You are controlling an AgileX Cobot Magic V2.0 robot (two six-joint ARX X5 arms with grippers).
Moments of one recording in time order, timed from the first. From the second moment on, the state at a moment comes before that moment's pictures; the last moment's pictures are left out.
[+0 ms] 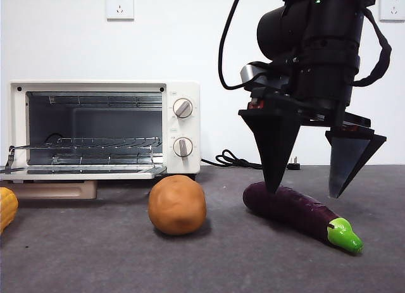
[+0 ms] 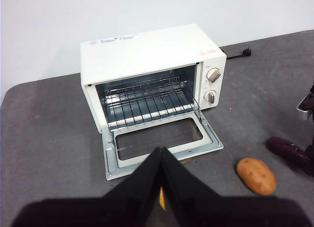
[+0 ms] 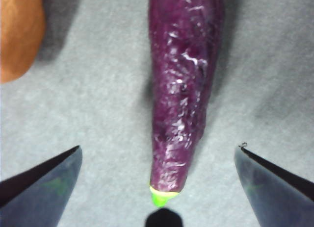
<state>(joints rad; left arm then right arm) -0.06 0.61 1.52 -1.27 0.11 0.08 0.55 1.73 1.22 -0.94 -0.11 -0.02</state>
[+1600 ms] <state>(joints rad) -0.06 0.61 1.52 -1.28 0.11 0.10 0.55 1.53 1.09 -0.89 -0.14 0.03</state>
